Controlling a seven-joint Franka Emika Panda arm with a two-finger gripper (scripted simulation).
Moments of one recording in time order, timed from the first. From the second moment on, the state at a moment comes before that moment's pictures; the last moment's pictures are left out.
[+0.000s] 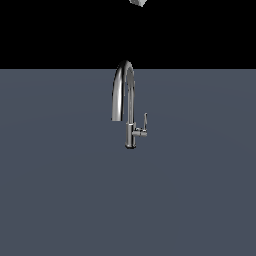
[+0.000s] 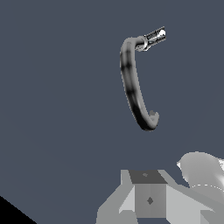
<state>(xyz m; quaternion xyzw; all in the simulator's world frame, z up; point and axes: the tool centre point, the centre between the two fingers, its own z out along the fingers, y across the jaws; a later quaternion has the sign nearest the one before) -0.071 -0.018 0.413 -0.92 0.23 0.21 0.25</state>
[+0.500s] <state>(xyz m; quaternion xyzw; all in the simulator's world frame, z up) -0.021 -0.040 0.362 -0.84 0.32 0.28 0.33</state>
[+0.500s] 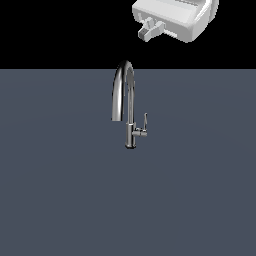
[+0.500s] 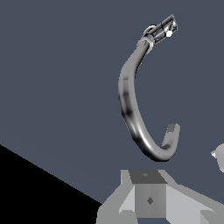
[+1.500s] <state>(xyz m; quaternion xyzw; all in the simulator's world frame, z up) 0.044 -0.075 0.204 -0.59 0.49 0.41 0.50</state>
